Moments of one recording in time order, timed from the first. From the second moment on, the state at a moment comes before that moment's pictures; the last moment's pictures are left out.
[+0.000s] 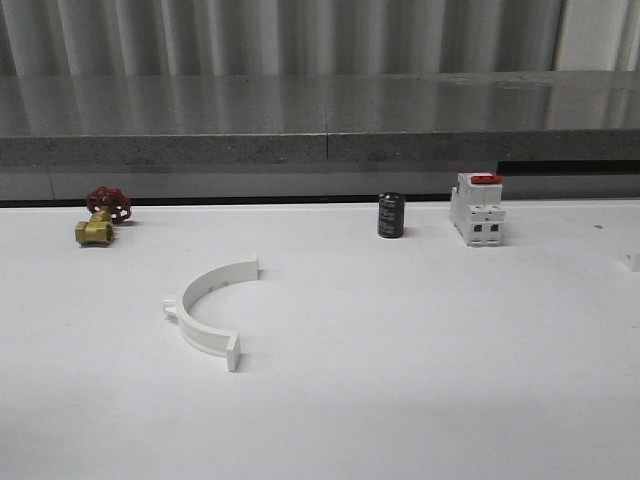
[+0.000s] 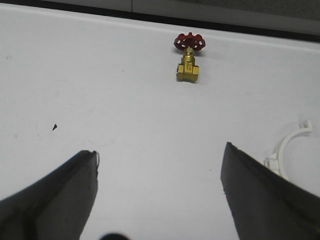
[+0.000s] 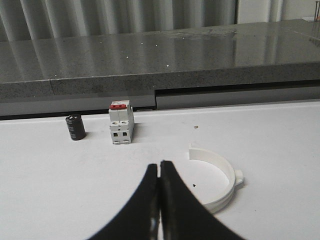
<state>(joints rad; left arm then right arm) -0.02 0.95 -0.78 -0.03 0.59 -0.12 0.02 -0.01 0.03 -0.04 0.08 0.13</state>
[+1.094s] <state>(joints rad) -0.02 0.33 -0.41 -0.04 0.58 -0.12 0.02 -0.01 -0.01 -0.02 0.10 0.13</state>
